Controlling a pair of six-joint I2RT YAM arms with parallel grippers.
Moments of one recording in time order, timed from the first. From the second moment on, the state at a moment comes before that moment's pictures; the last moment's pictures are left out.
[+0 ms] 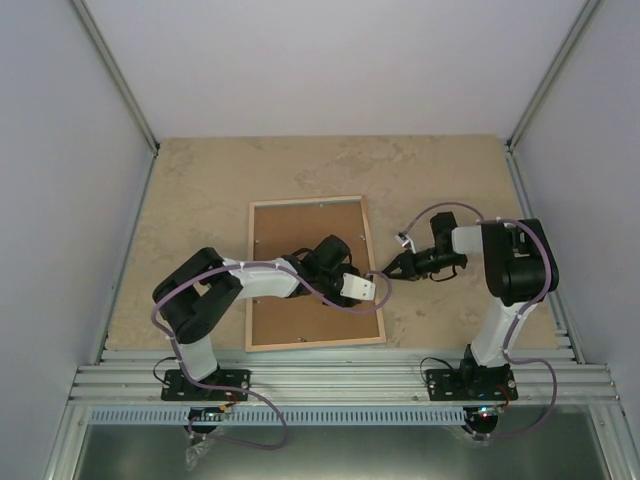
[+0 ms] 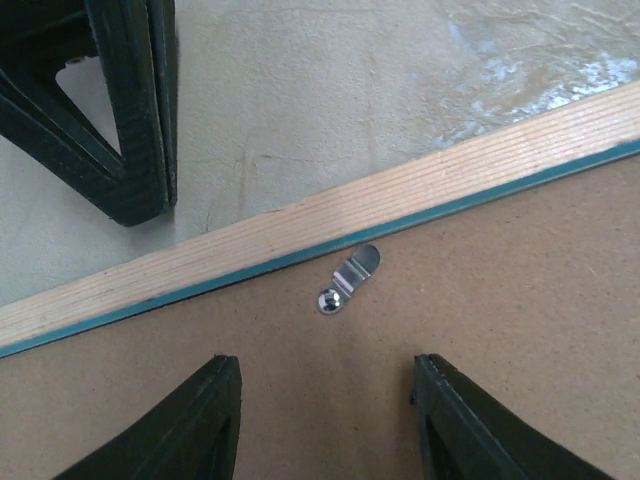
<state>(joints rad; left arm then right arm) -0.89 1.77 0.89 -0.01 0.33 0.84 0.13 1.90 0.87 -0.47 -1.00 -0.16</state>
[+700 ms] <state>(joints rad) -0.95 1.87 0.91 0.21 0.28 0.81 0.13 1.95 0.88 -0.46 -1.04 -0.14</state>
